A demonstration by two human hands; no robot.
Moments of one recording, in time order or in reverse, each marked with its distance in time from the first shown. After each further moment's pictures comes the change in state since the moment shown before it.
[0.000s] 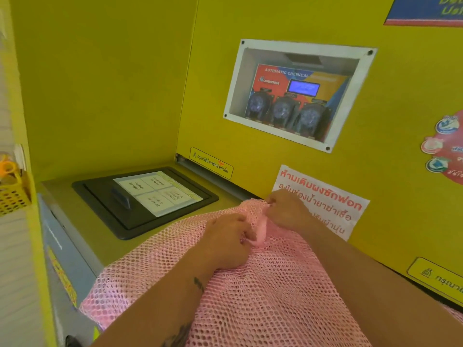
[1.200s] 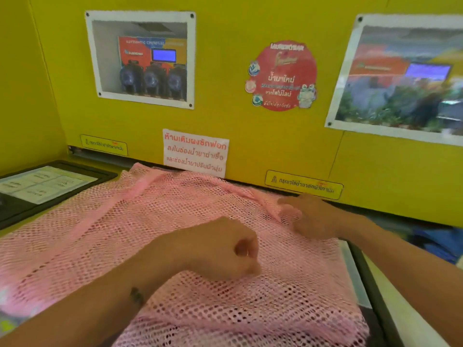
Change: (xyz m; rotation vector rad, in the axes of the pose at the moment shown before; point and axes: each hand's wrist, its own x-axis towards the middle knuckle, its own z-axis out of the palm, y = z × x) left_hand -0.114 0.230 0.013 -0.019 -0.668 0.359; right_hand -0.253 0.234 -0.100 -0.251 -0.264 0.169
